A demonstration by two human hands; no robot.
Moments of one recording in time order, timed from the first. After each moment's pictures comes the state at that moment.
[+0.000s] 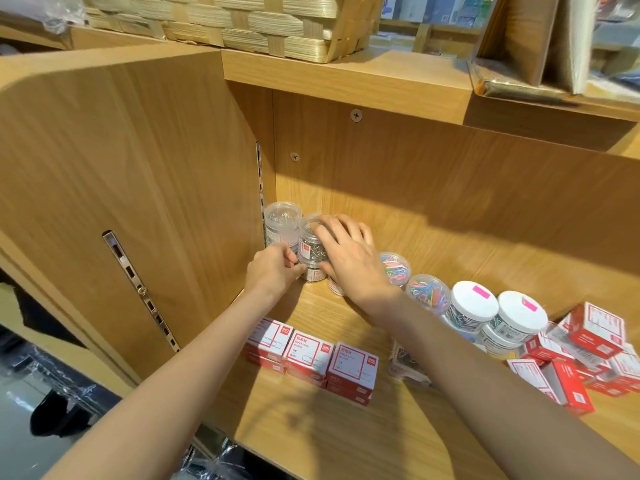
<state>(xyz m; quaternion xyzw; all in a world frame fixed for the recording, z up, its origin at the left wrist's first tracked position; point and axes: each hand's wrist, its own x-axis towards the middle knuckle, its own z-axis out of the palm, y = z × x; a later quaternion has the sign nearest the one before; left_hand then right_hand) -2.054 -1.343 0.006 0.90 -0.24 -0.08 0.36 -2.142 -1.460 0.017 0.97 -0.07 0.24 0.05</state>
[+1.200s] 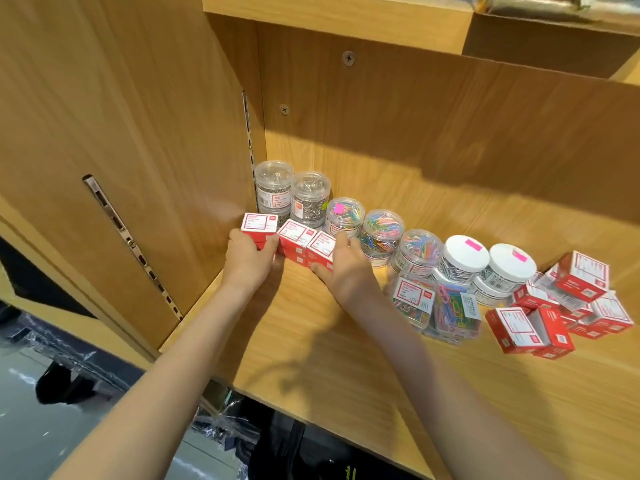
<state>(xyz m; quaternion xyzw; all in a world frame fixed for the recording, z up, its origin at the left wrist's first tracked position) -2.082 -1.304 -0.009 0.86 -0.12 -0.11 0.48 -2.187 -1.410 -0.010 0.91 -0.30 0.11 -0.25</state>
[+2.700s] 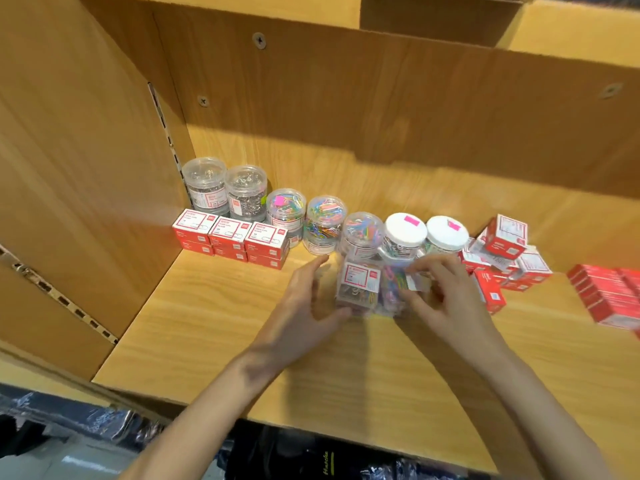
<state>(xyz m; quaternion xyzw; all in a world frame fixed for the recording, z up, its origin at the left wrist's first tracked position) -2.195 -1.338 -0.043 0.69 -0.47 -0.22 0.51 -2.365 -1.473 -0.001 0.89 -0.28 0.28 -0.22</state>
